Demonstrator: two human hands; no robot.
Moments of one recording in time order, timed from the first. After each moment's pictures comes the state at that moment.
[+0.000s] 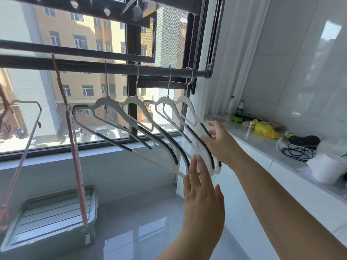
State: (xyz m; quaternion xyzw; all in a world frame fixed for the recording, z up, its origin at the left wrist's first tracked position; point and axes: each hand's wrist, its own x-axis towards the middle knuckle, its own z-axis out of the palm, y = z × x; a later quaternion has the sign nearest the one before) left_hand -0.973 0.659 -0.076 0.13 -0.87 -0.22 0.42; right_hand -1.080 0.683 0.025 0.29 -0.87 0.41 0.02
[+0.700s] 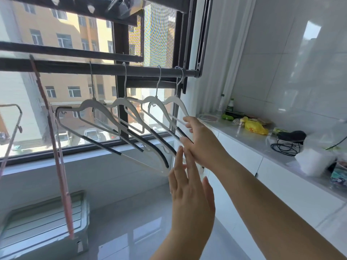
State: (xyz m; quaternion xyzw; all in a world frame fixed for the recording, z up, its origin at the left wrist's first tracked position) left_hand -0.967 0.644 -0.060 0.08 -0.83 -0.24 0.50; right_hand -1.054 0.659 0.030 0.38 -0.85 0.35 0.14
